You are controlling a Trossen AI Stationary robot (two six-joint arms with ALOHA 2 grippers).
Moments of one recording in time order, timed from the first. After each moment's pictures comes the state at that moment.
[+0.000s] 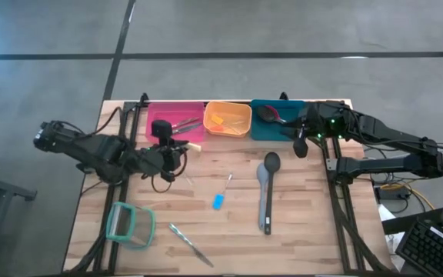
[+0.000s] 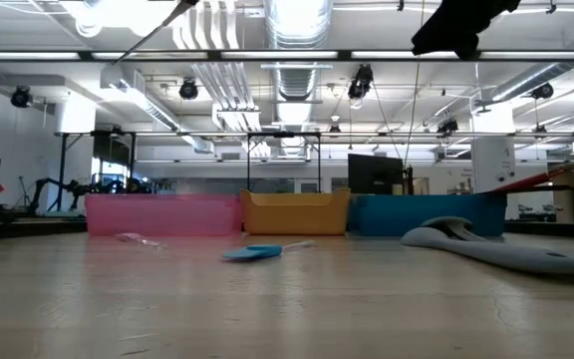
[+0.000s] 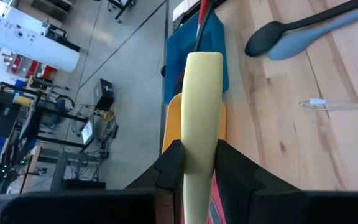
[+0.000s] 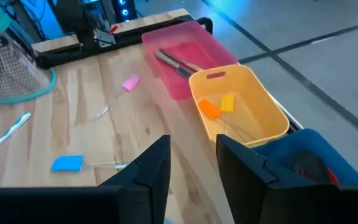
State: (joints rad) left arm -0.31 1.14 1.27 -0.81 -0.79 0.37; right arm -0.30 0.84 0.94 -0.58 0.00 0.12
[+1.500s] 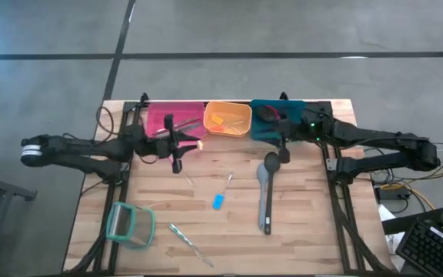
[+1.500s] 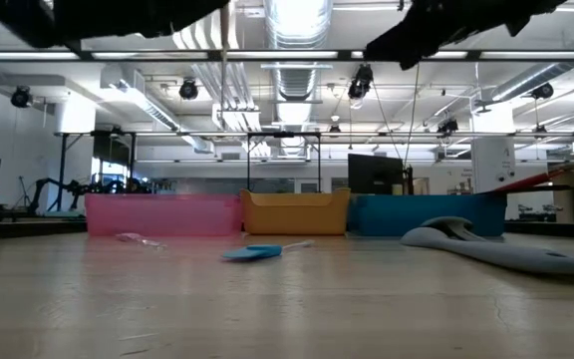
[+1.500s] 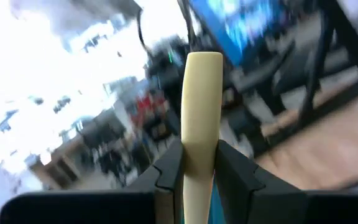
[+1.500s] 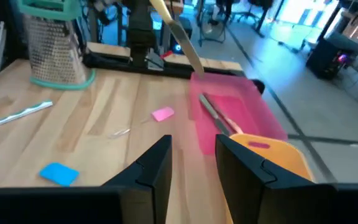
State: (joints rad) left arm 0.14 0.94 0.49 0.69 0.12 0.64; right arm -0.30 1.03 0.77 -0.04 -0.22 -0.21
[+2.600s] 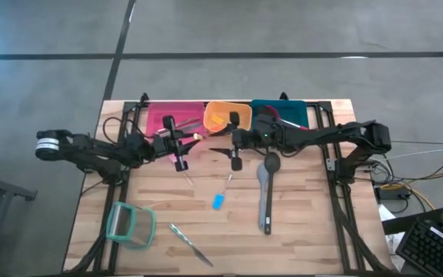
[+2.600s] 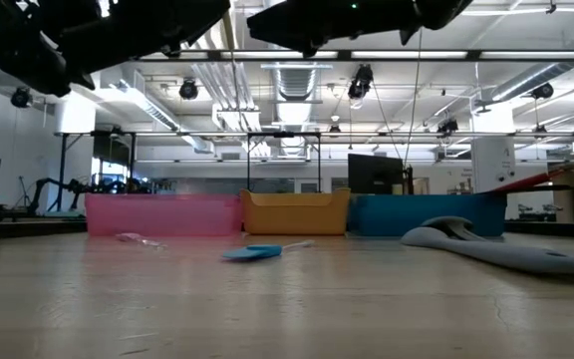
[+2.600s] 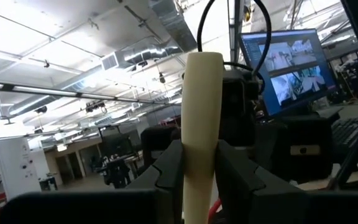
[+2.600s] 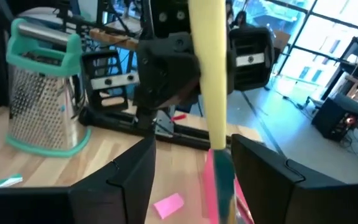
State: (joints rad) left arm 0.14 1.20 0.36 1.33 0.01 0.36; right arm -0.12 1.62 1.11 0.40 -0.12 -0.24
